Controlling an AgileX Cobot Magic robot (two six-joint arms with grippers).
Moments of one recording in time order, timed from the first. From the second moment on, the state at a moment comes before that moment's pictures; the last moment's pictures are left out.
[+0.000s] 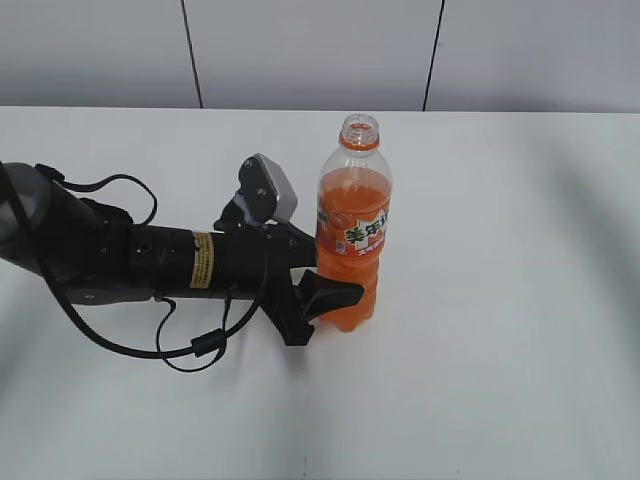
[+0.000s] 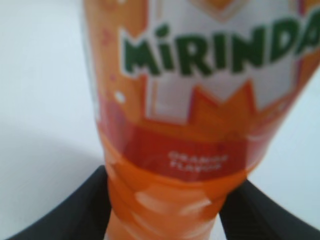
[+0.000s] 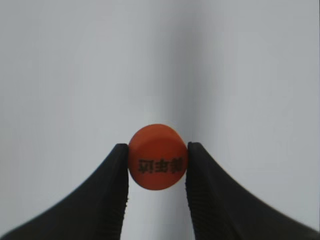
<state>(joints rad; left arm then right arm) -0.48 2.11 -0.91 1.05 -0.85 -0.51 0.00 1.73 -1.70 0.03 1.22 -0.08</state>
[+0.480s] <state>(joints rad) -0.48 2.11 -0.91 1.05 -0.85 -0.51 -0.01 1.76 -1.20 0.14 0.81 -0.14</state>
